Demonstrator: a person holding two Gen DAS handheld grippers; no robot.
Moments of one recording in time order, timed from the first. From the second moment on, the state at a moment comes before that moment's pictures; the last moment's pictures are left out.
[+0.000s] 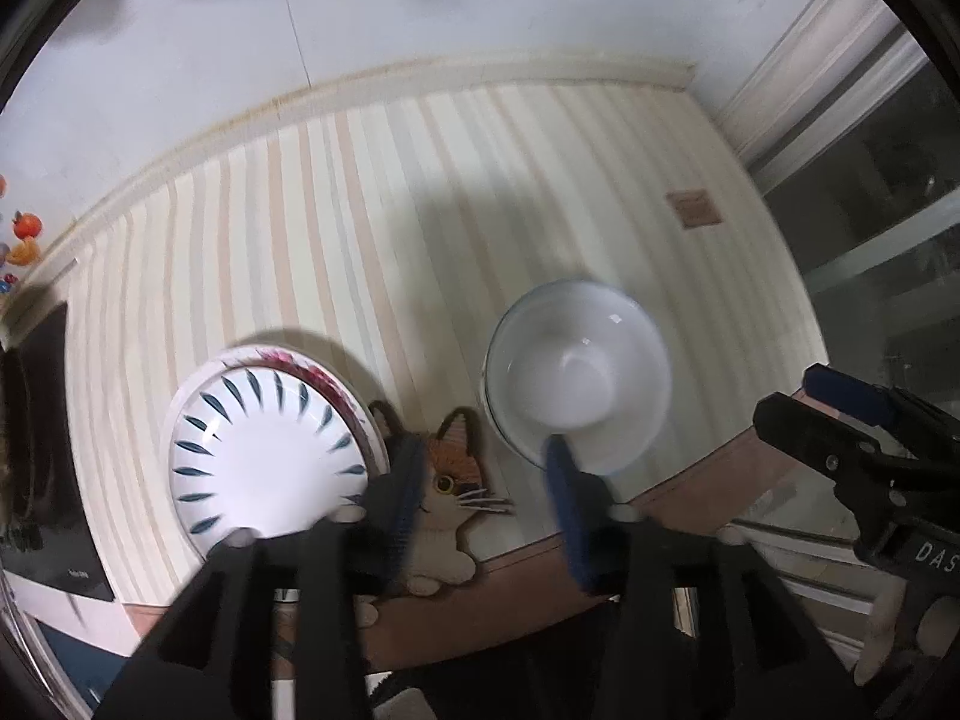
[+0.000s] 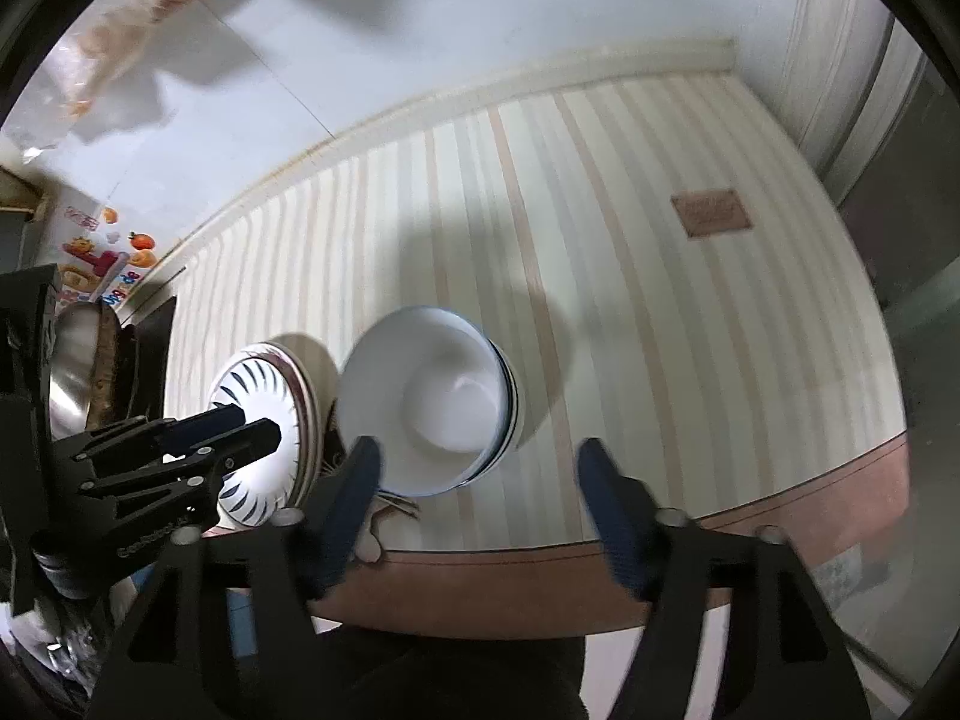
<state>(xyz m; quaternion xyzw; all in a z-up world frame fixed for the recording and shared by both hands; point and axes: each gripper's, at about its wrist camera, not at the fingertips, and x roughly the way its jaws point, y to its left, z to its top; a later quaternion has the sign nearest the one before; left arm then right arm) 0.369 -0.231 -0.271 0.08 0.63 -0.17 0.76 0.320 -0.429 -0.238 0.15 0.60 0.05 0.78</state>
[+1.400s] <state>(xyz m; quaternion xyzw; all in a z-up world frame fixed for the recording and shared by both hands) 0.381 -0.225 -0.262 0.07 0.63 -0.17 0.76 0.296 -0.448 -0.211 0.22 0.57 0.06 0.79</state>
